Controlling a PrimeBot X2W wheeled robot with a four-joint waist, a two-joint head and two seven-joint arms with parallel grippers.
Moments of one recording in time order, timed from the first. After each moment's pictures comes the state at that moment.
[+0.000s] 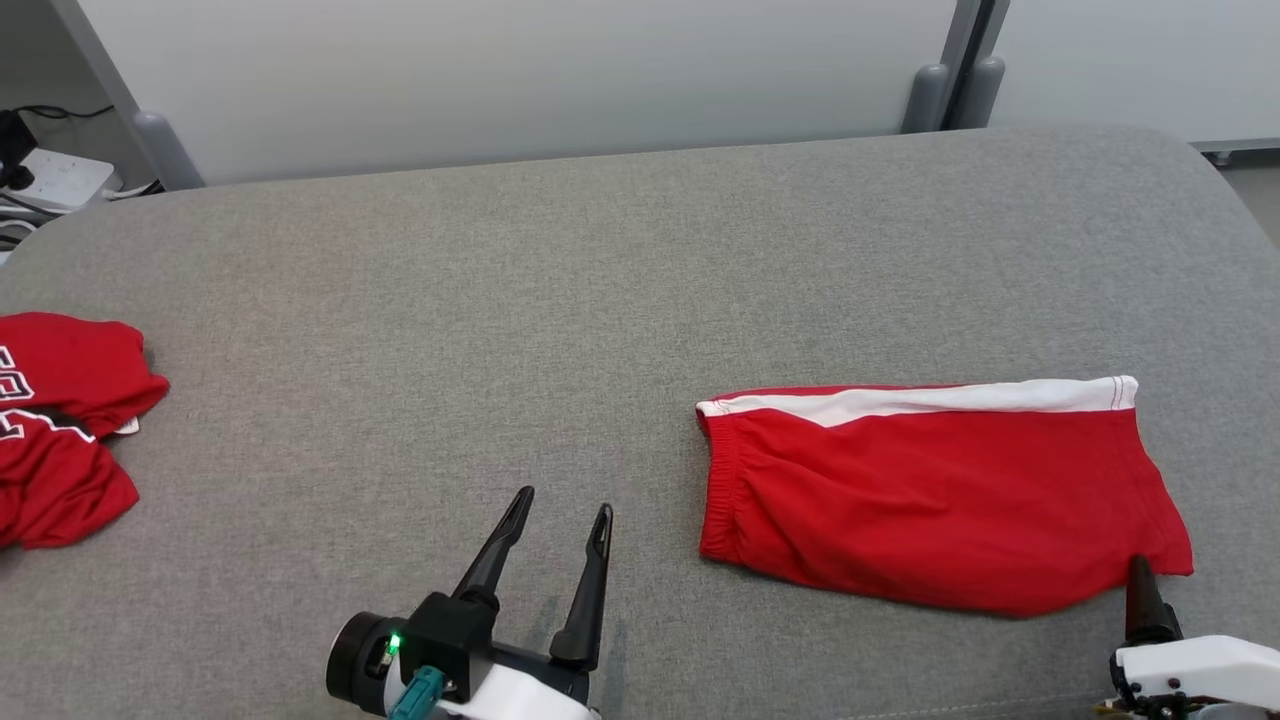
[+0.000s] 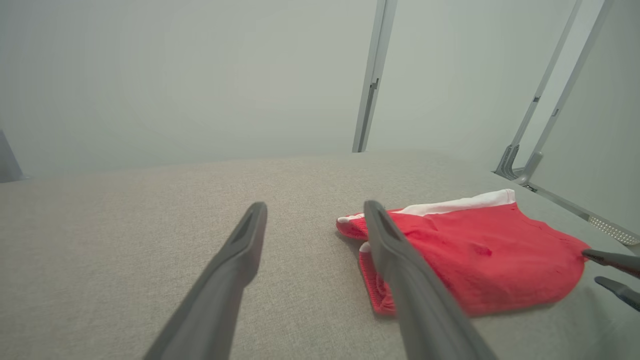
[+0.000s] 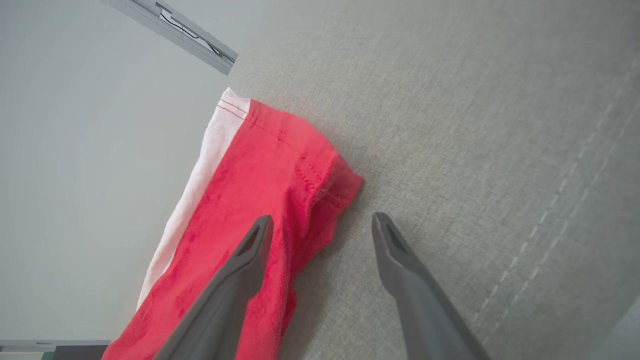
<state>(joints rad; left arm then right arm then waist) -0.05 0.05 -0.43 0.14 -0.26 0.12 -0.25 -0.21 -0.07 -0.14 0.76 1.03 0.13 -0.18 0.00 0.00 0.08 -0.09</state>
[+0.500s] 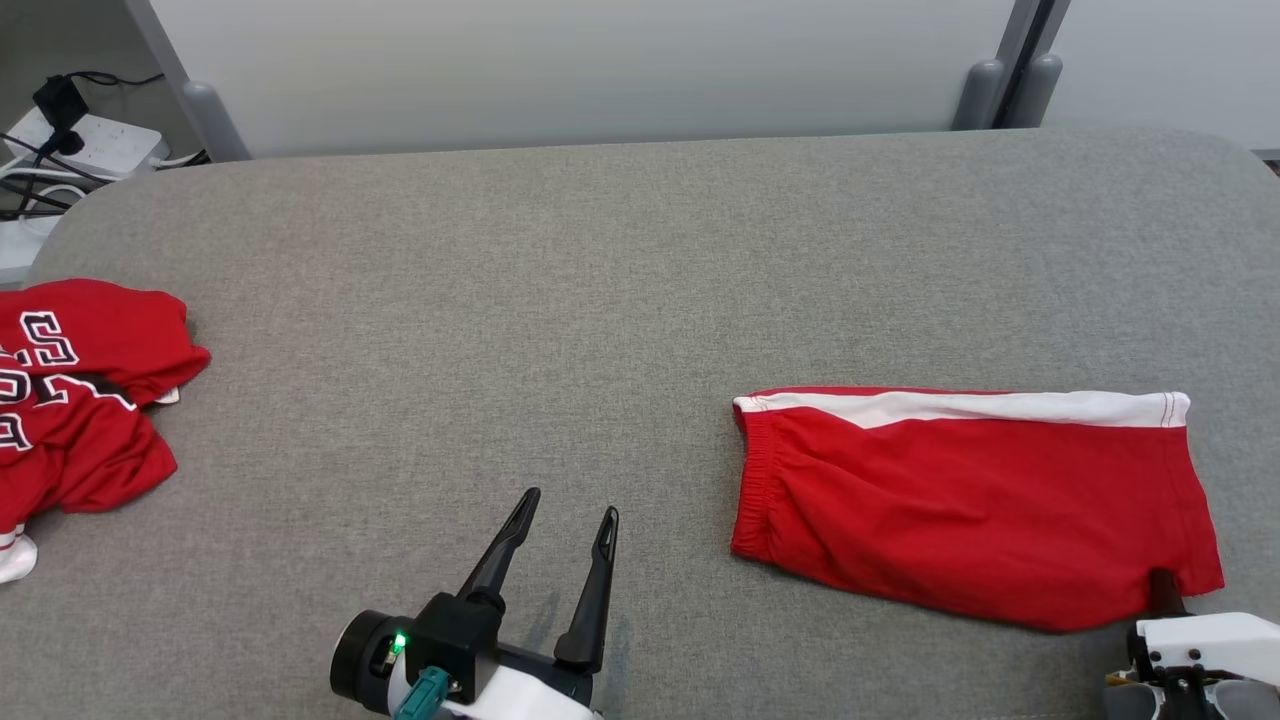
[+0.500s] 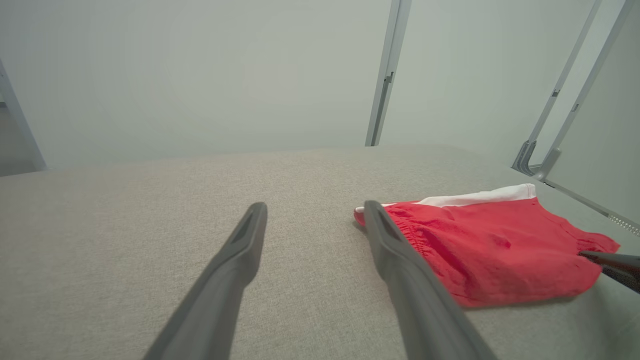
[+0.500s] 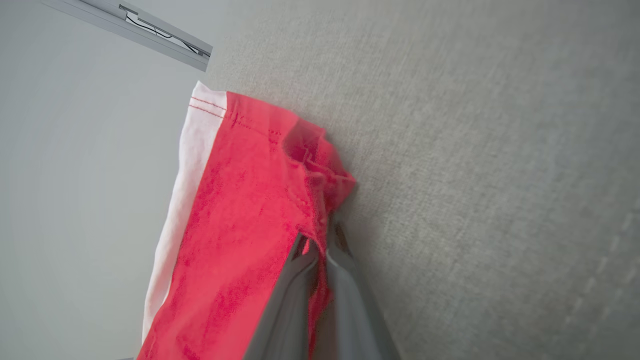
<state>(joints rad) -0.05 0.05 -0.44 0.15 -0.25 0.11 -0.25 -0.32 -0.11 -0.13 0.92 1.20 0.13 -0.16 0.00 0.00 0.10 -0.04</state>
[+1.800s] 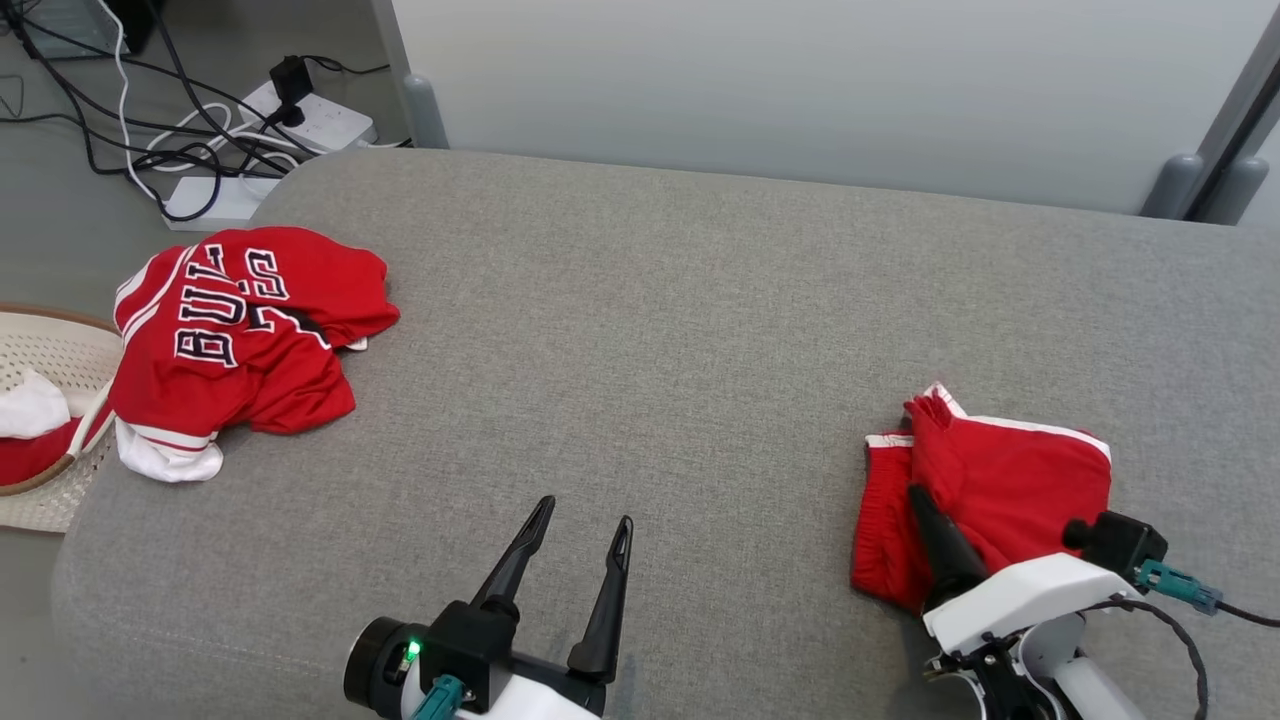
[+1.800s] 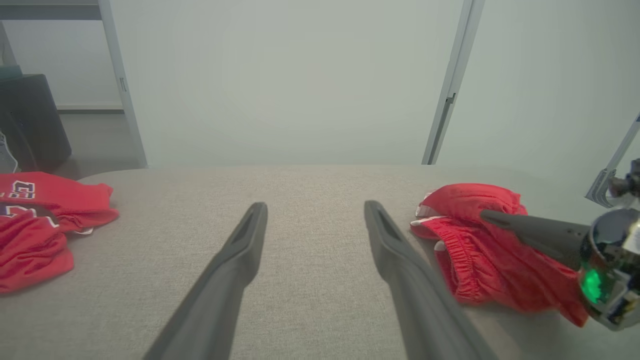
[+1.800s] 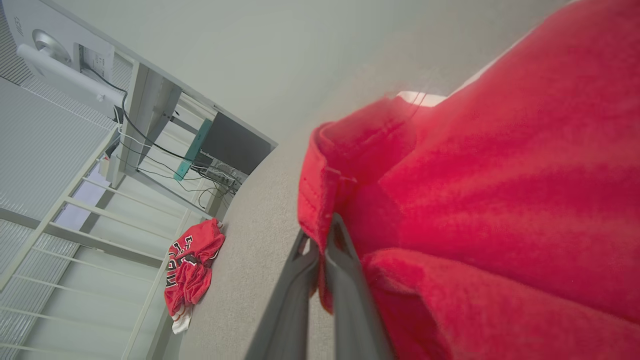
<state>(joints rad) -0.04 0.05 -0.47 0.14 -0.26 0.12 -0.25 -0.27 -0.10 0.34 0.54 1.10 0.13 -0.14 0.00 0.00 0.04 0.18</state>
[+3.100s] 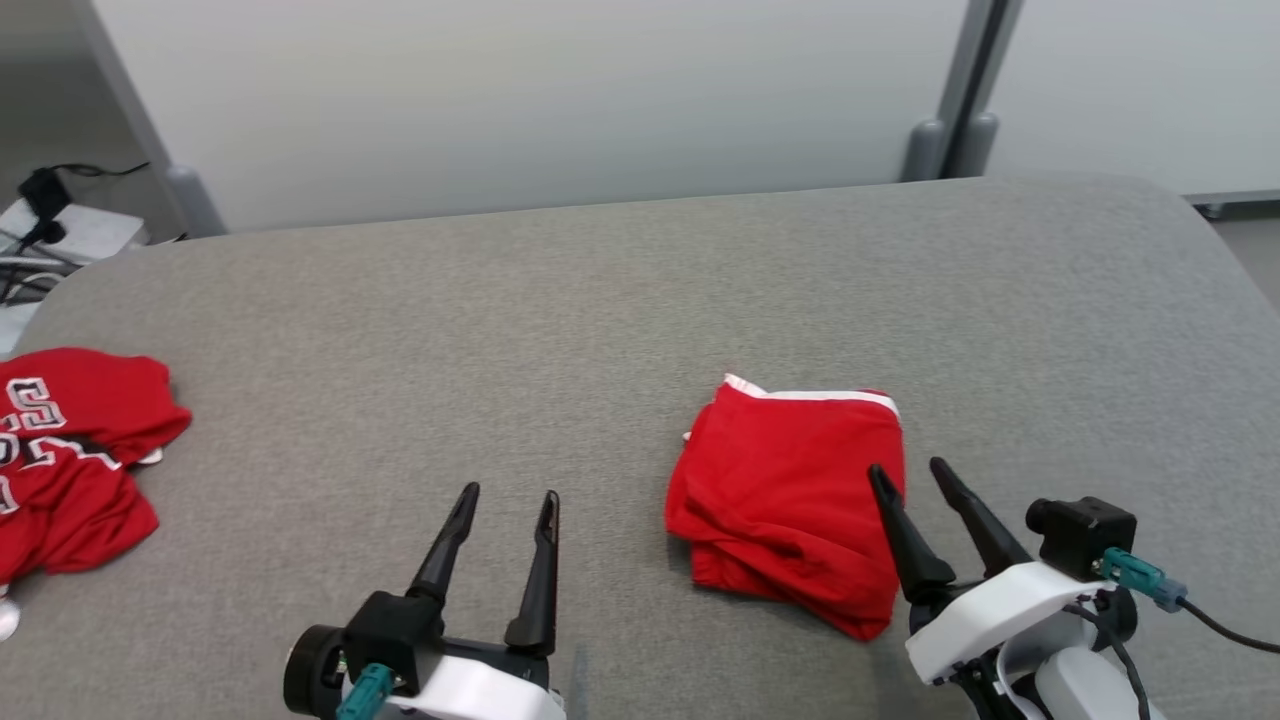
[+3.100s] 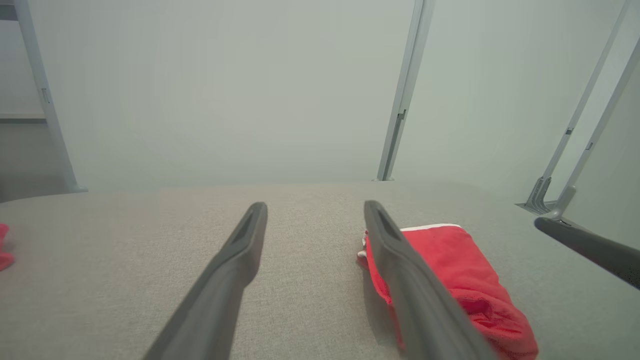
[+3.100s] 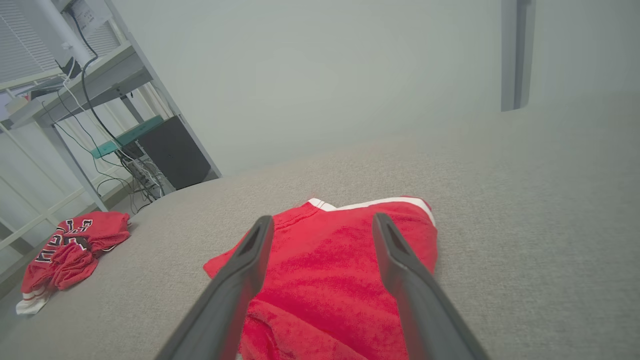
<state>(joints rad) -0.02 0.05 -0.37 0.12 -0.29 0.14 -0.25 -0.26 -0.14 0.40 0.47 0.60 0.13 -0.25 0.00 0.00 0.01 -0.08</state>
